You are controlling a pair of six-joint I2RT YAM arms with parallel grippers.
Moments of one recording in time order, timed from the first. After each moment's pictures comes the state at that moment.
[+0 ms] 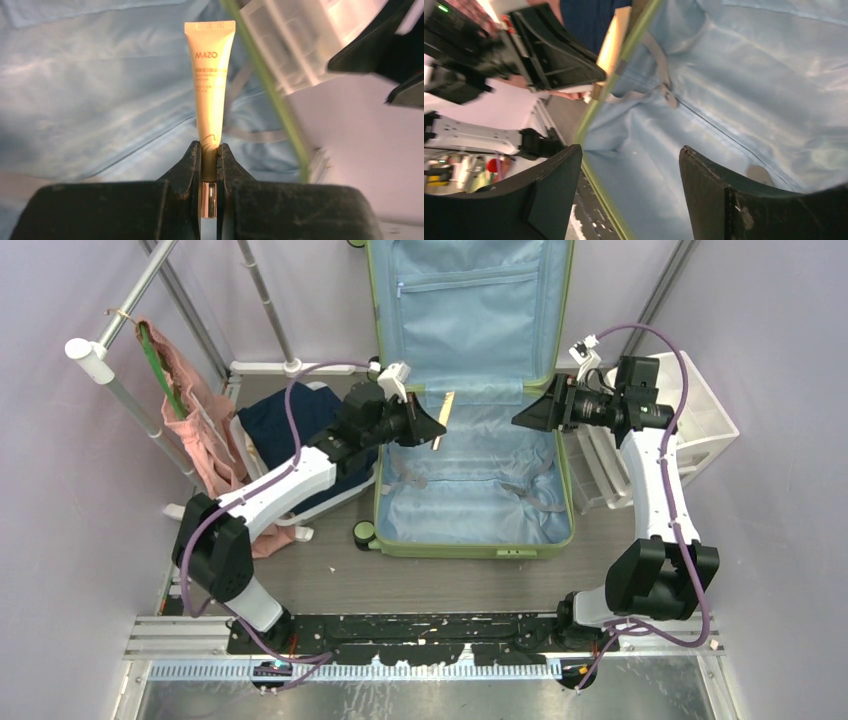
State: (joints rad) left arm -0.61 1.61 1.33 -0.08 0.25 -0.52; right arm -0.15 1.43 1.42 -0.71 -1.05 0.02
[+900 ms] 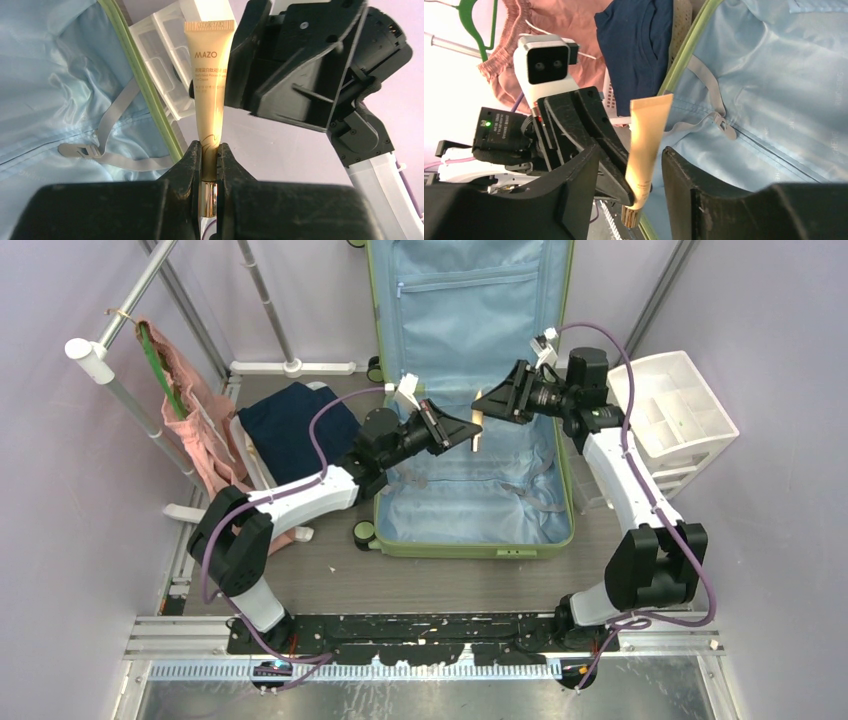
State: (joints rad) left arm -0.74 1.67 1.13 0.58 0.25 -1.11; right arm 0.08 1.46 1.32 -0.23 -0.94 0.62
